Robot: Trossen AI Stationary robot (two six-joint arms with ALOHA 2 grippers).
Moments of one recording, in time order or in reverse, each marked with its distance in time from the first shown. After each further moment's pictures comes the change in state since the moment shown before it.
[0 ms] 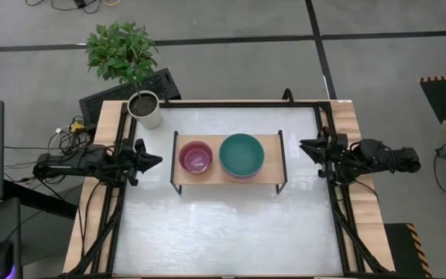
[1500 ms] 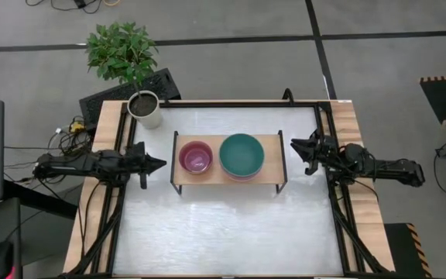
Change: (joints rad) left arm 0.000 0.000 -0.068 -0.183 -0.087 0.104; right arm -0.232 0.000 -0.236 0.221 -0.106 0.067
